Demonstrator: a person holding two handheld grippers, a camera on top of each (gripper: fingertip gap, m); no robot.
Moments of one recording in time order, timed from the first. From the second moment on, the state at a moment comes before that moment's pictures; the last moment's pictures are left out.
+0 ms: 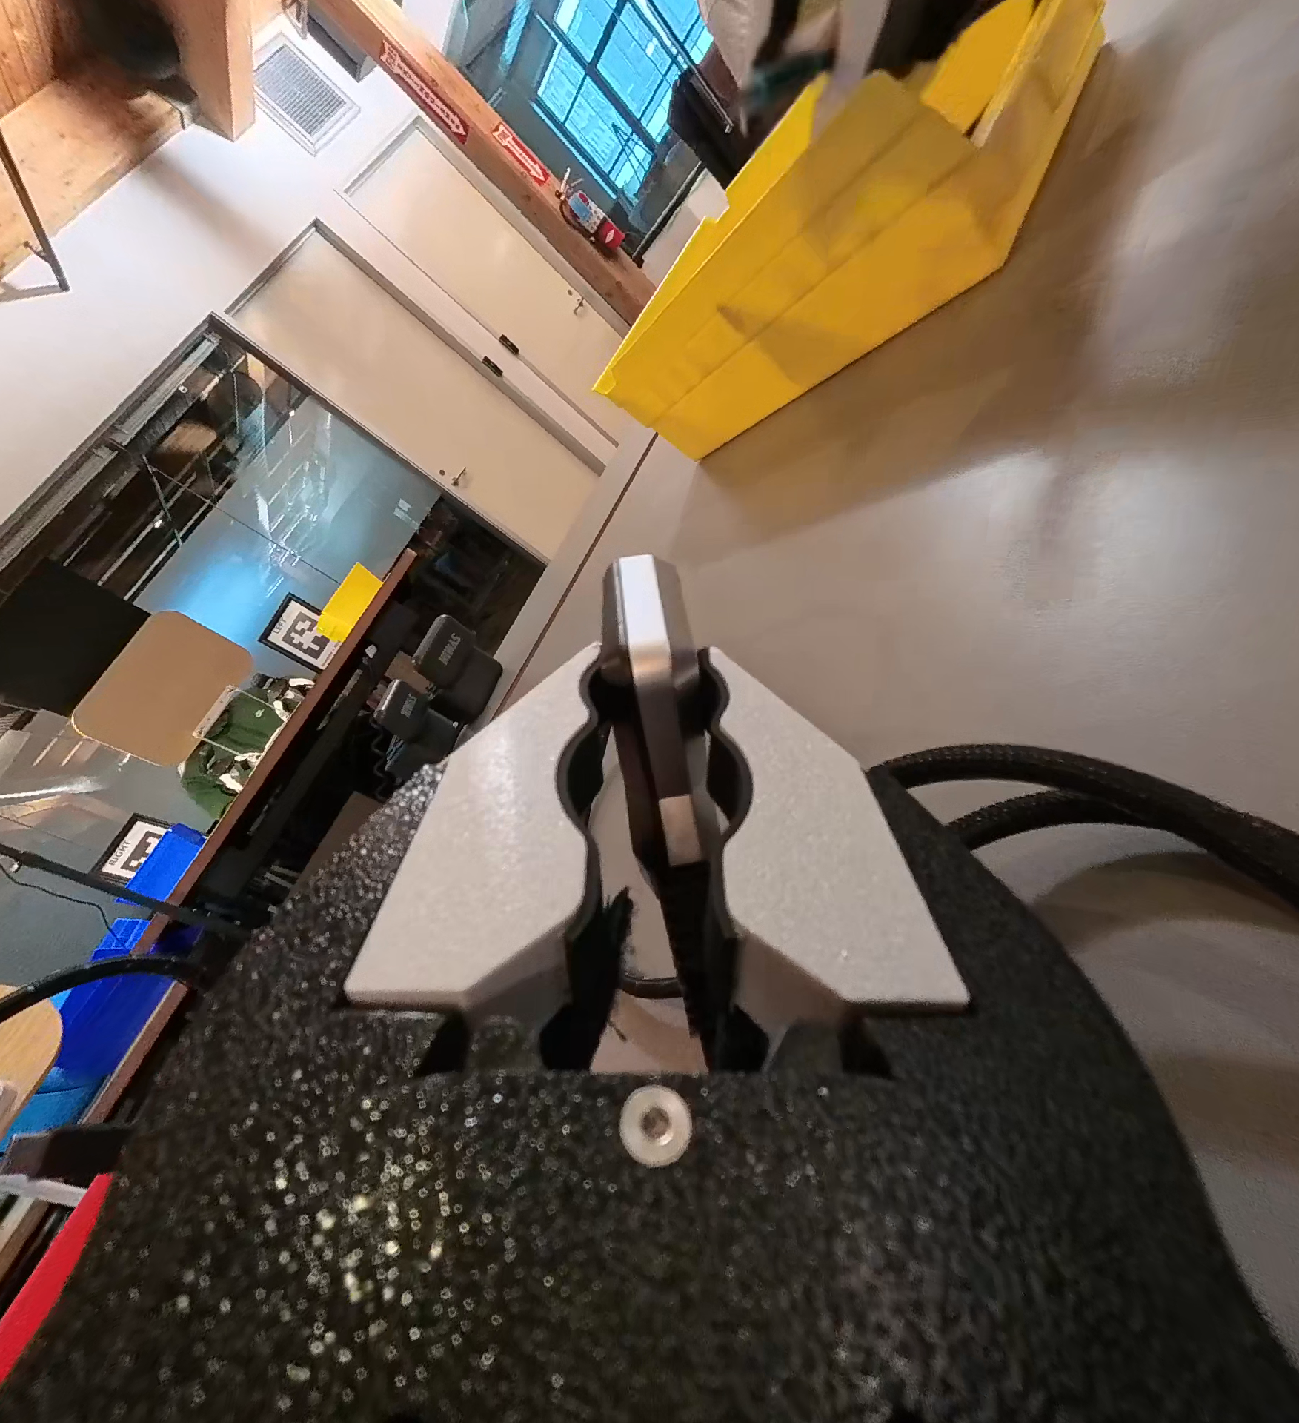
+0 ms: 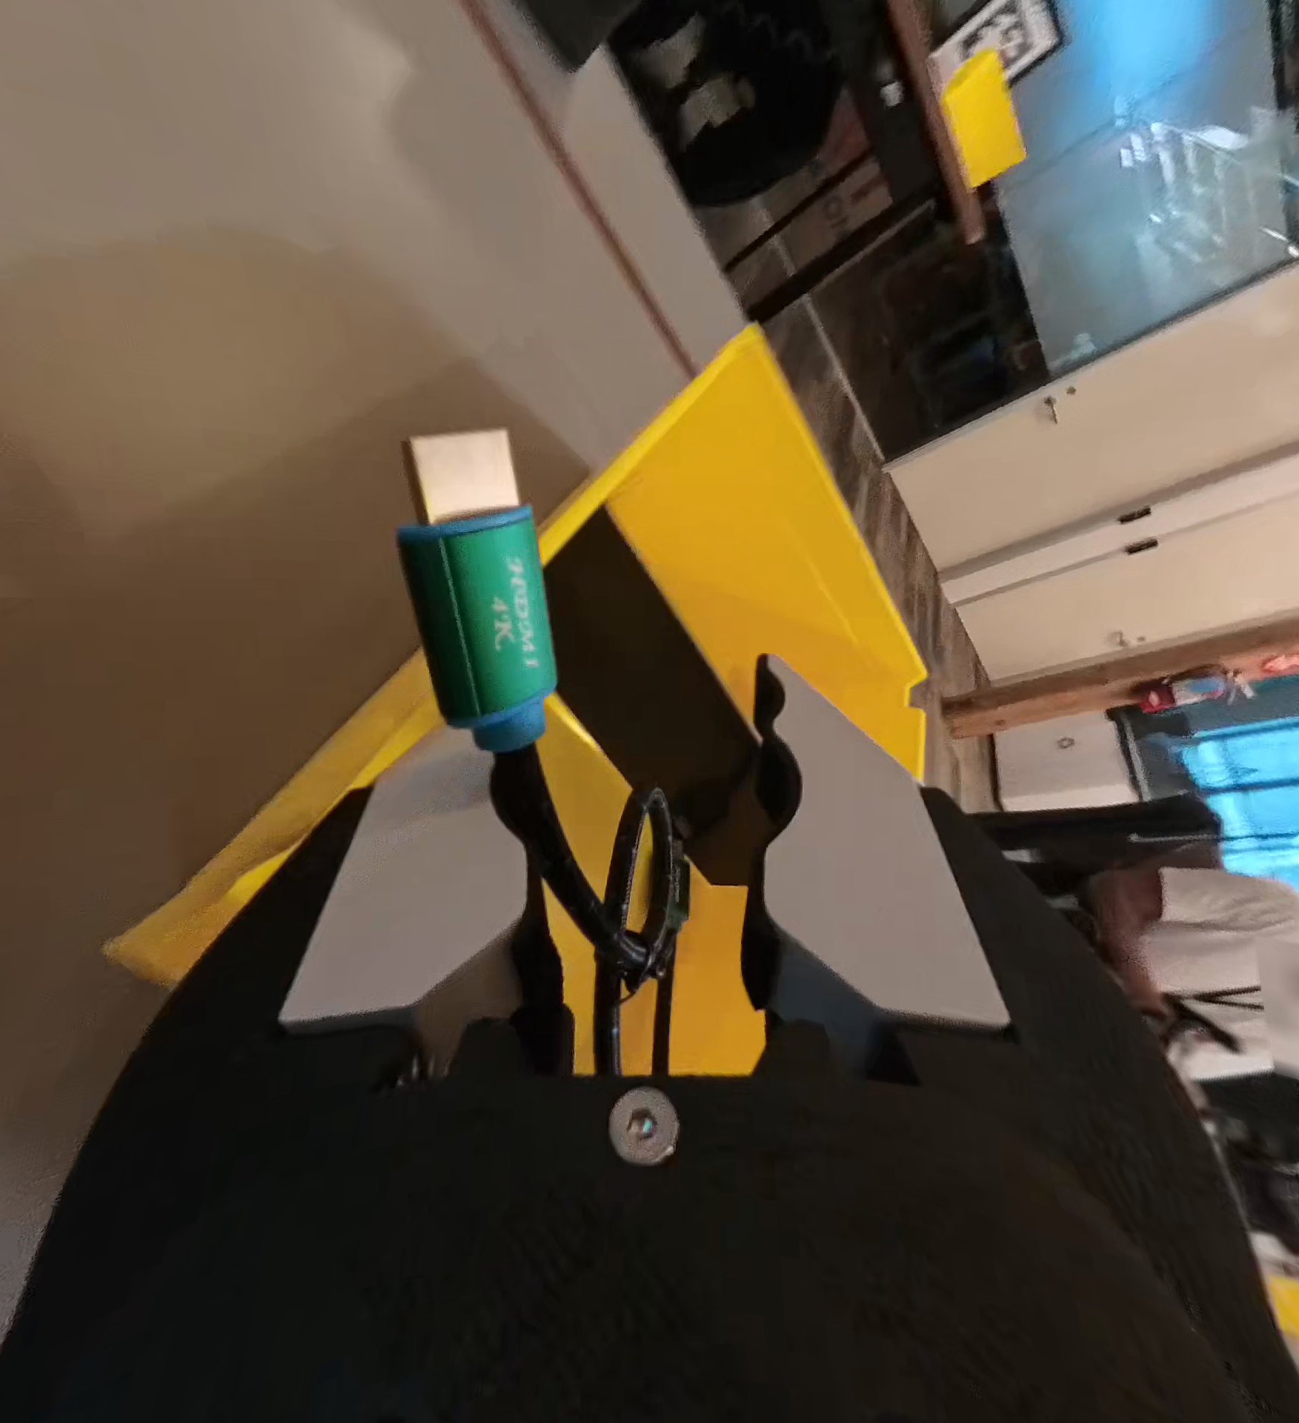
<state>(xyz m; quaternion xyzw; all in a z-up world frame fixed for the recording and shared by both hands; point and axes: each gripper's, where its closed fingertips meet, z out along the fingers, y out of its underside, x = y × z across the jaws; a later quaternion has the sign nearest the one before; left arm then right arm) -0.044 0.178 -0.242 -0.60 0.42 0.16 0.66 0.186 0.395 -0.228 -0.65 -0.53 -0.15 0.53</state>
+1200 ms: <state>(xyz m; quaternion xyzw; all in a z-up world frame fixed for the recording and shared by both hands) -0.038 0.176 -0.249 -0.60 0.44 0.15 0.65 0.166 0.351 -0.165 -0.75 -0.29 0.37 0.47</state>
